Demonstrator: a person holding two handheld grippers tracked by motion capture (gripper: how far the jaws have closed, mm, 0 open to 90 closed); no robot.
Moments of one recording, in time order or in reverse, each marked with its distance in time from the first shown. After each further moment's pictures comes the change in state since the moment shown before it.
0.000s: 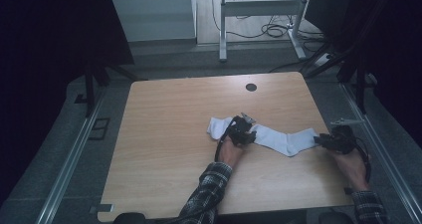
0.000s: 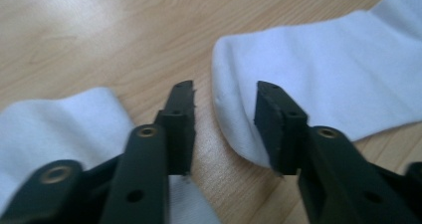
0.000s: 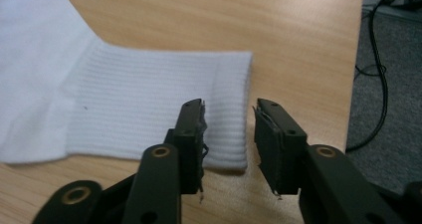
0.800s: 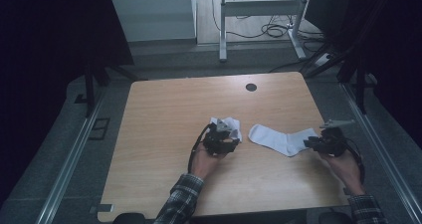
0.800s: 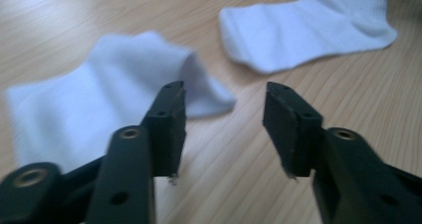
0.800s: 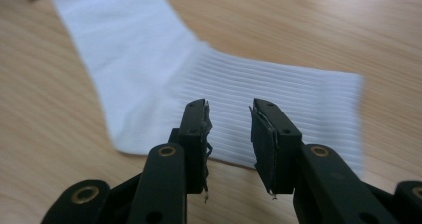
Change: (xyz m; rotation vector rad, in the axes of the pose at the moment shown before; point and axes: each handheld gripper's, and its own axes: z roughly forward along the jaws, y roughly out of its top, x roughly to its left) left arm 0.028 -0.044 -0.081 -0.070 -0.095 -0.009; right arm 0.039 0.010 -0.008 0.018 0.100 -0.073
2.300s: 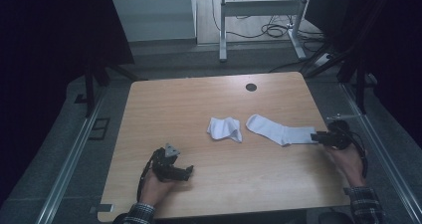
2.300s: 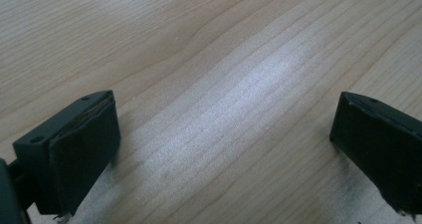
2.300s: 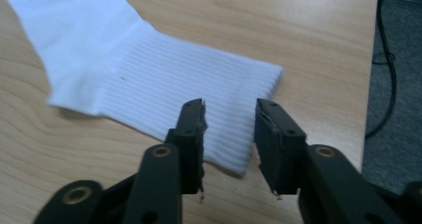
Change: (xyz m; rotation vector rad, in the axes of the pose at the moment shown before) left arm 0.060 -0.127 -0.091 0.121 0.179 -0.090; right arm -0.030 0.008 0.003 0.016 -0.085 0.120
